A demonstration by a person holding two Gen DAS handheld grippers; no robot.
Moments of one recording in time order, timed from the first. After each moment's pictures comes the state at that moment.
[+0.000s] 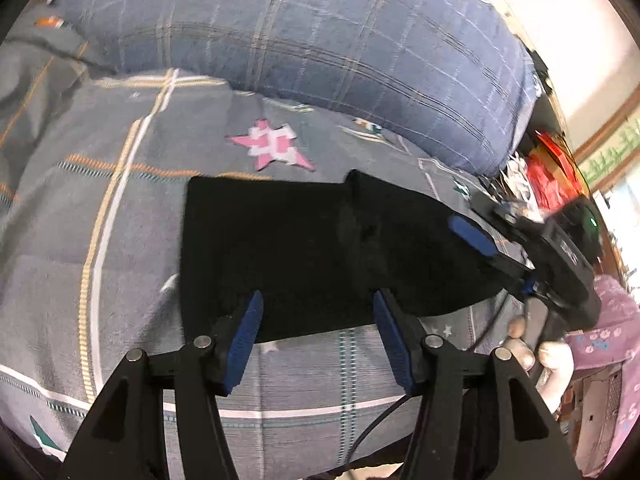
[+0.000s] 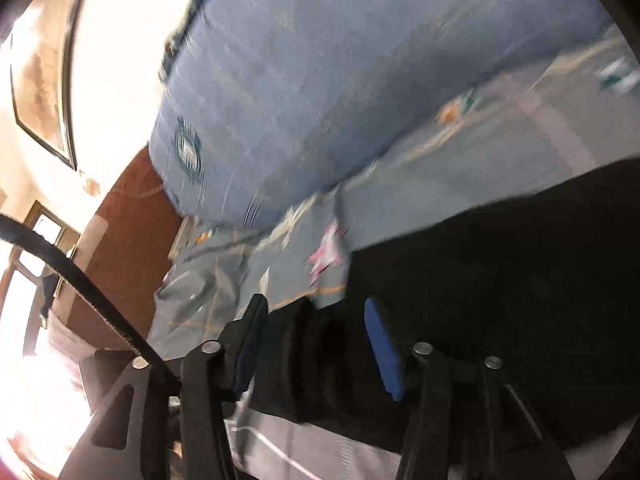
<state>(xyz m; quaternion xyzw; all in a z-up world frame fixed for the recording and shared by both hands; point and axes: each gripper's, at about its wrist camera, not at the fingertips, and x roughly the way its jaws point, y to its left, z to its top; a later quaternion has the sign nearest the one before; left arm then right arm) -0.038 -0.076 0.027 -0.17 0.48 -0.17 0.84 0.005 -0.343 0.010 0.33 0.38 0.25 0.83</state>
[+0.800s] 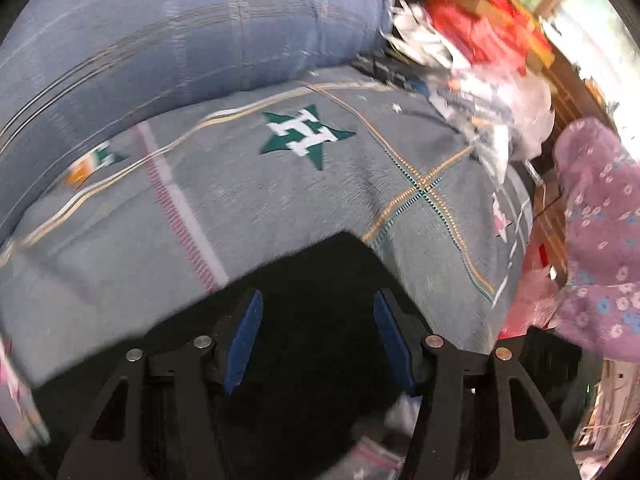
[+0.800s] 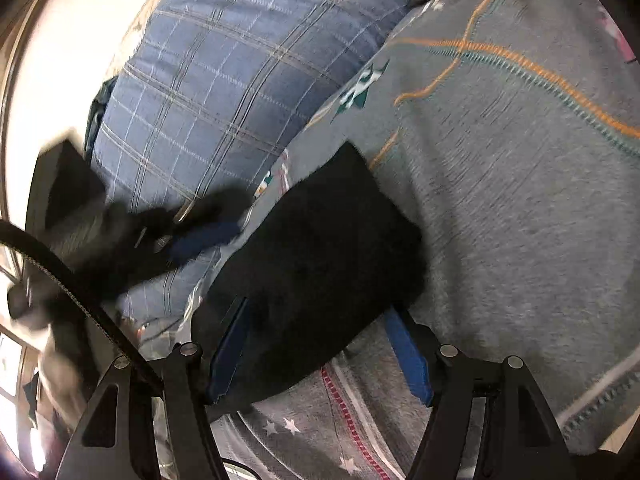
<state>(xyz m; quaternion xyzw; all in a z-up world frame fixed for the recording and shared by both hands) 0.099 -0.420 0.025 0.08 0.54 -0.36 0.75 -0.067 -0.505 -0.044 0.44 0.37 0.05 0.82</state>
